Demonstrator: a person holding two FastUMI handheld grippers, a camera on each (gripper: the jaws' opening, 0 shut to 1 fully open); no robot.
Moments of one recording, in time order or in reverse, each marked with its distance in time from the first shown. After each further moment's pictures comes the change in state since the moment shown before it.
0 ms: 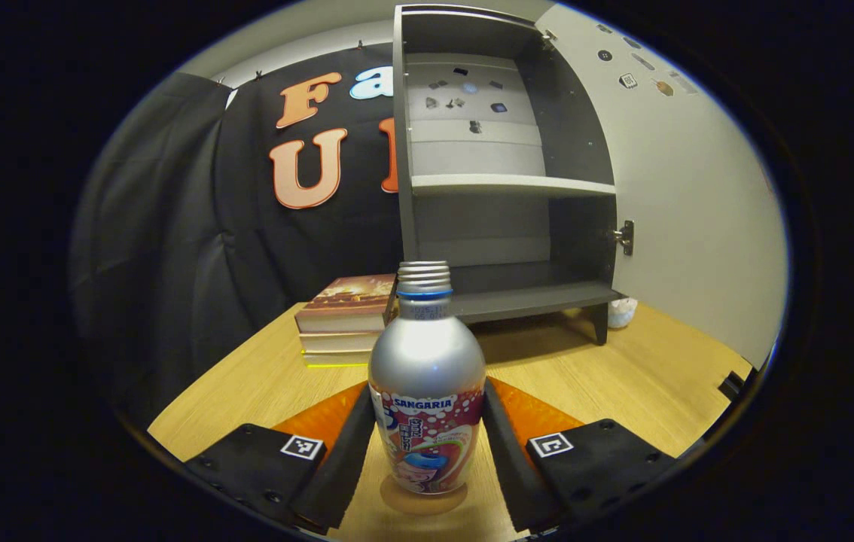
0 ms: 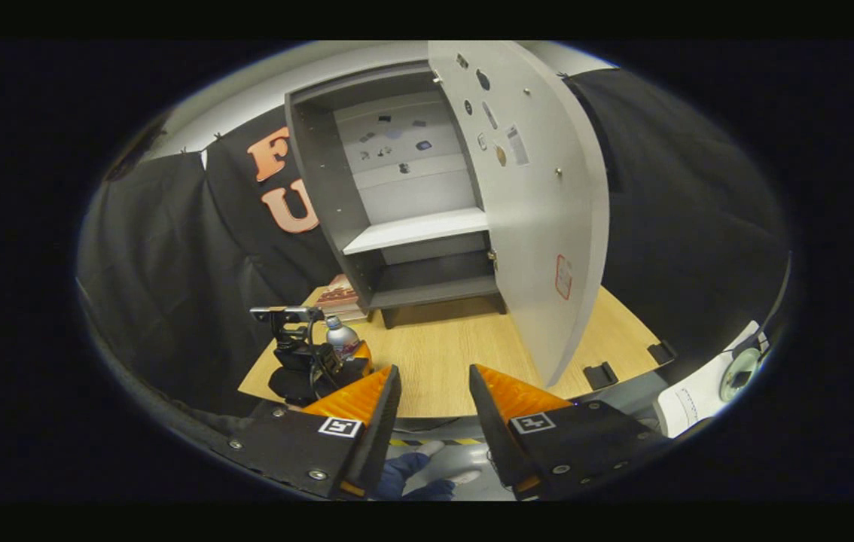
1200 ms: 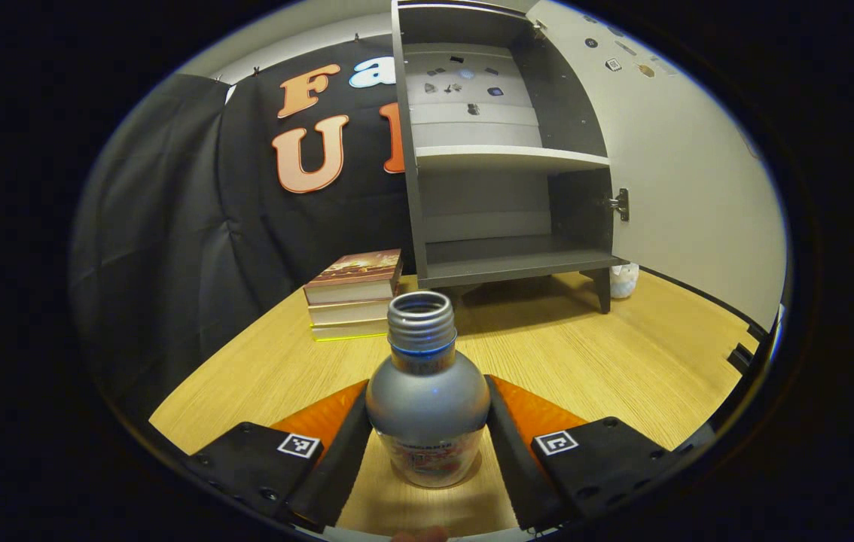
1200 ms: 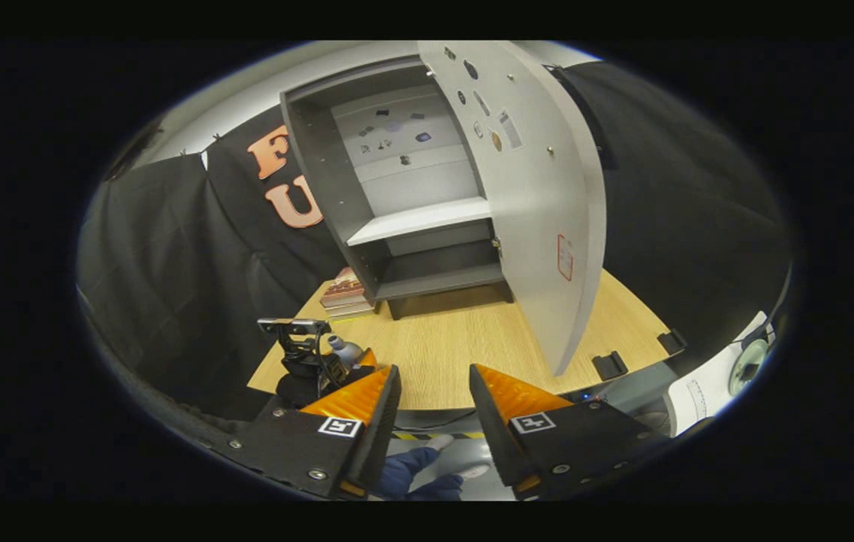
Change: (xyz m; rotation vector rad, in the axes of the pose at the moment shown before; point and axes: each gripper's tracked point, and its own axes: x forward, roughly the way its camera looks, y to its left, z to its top) left arm -0.023 0.009 -0.023 0.034 0.025 0.018; right arm -0.006 -0.006 -0.010 0.027 0.019 0.039
